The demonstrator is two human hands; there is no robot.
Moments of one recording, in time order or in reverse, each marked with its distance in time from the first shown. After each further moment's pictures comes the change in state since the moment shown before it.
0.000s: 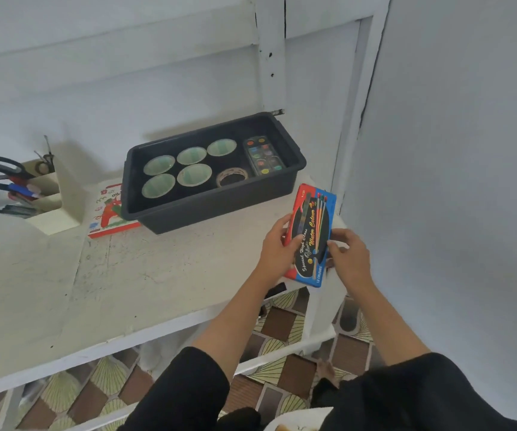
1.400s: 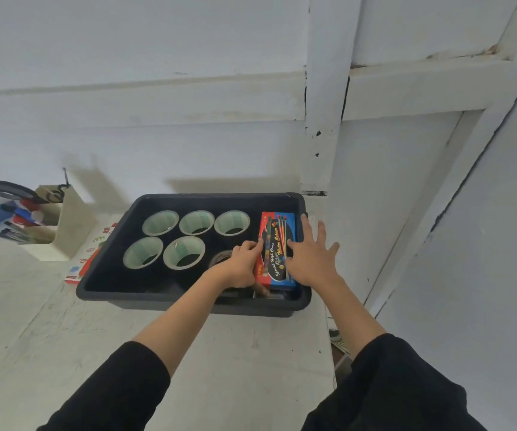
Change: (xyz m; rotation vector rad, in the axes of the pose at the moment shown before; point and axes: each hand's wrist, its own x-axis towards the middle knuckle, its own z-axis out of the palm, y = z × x) left_hand 0.237 0.050 -0.078 0.842 -0.142 -0.331; right_hand 0.292 -0.098 0.111 -1.092 -0.614 -0.506
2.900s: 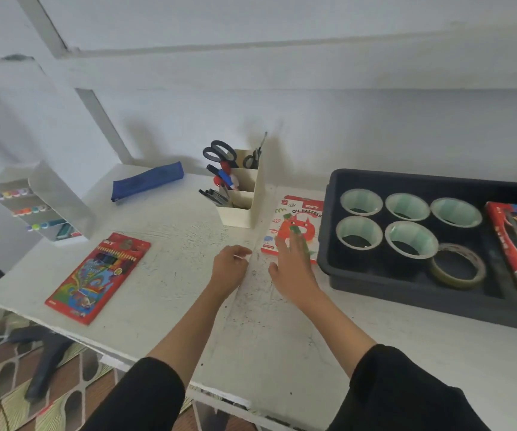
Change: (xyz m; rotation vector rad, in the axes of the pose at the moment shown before) left_hand -0.171 -0.406 -0.054 -0.584 0.678 -0.352; right_hand -0.011 -0.437 0.140 0.320 0.017 -0.231
